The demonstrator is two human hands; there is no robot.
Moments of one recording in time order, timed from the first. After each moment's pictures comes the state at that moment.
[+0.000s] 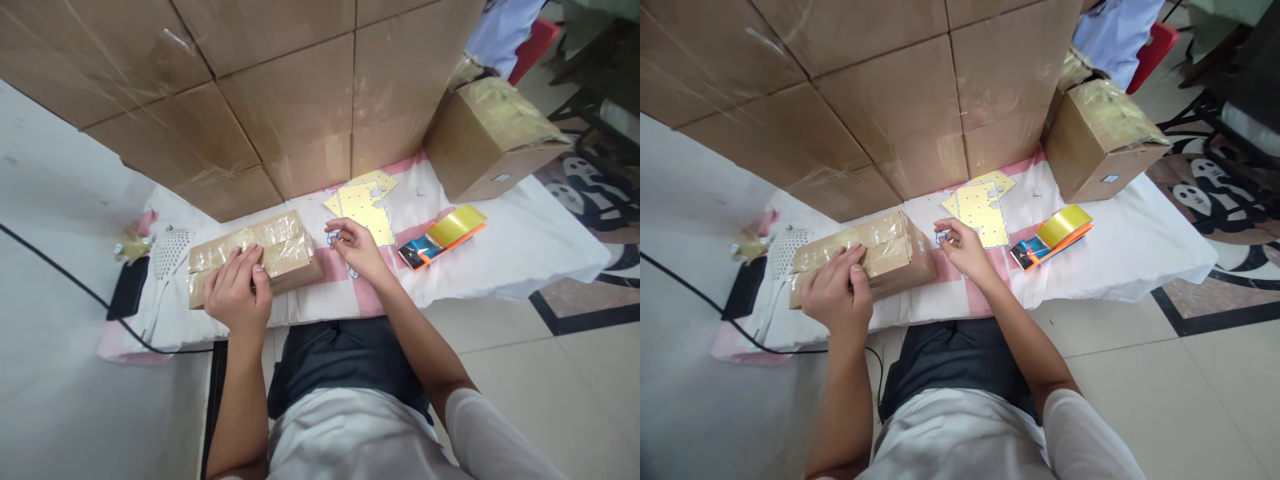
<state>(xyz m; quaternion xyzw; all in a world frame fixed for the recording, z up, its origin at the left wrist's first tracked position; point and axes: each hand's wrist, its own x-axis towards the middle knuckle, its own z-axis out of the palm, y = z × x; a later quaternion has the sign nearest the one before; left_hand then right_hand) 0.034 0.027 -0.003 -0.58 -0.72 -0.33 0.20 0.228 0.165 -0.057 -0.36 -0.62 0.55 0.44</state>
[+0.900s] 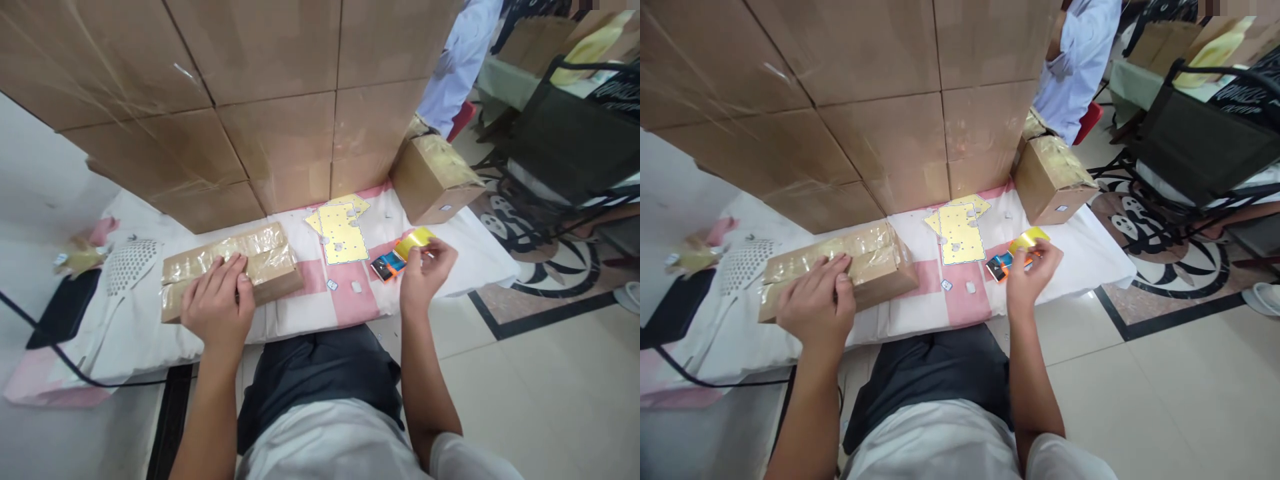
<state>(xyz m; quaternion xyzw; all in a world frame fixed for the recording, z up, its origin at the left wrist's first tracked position) 0.029 0.025 -0.006 -0.59 -0.72 -0.34 0.16 0.346 0.137 -0.035 -0.54 -0.47 0.11 0.69</state>
